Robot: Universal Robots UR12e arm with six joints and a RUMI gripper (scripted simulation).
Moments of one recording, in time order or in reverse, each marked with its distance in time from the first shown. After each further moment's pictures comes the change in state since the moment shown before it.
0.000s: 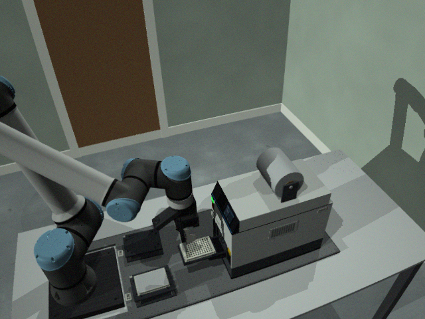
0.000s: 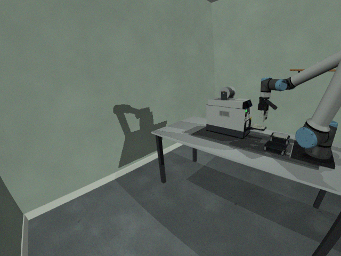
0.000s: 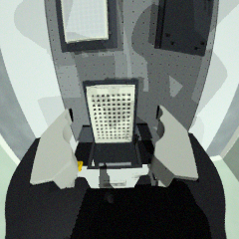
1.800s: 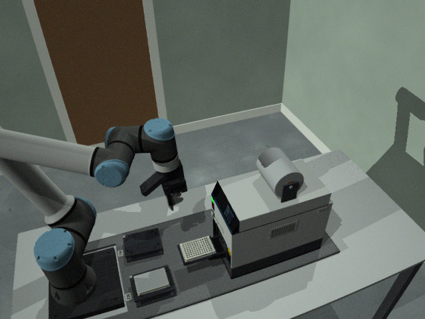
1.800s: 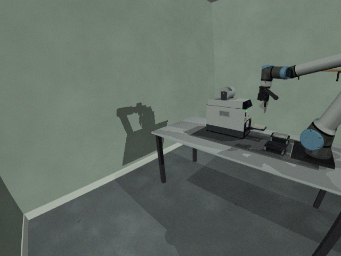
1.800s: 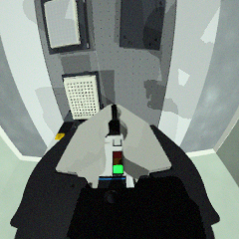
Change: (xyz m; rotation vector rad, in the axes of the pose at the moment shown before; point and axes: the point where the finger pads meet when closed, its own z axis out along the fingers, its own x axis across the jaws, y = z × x) arm 0.086 -0.007 -0.099 -0.042 -0.001 0.000
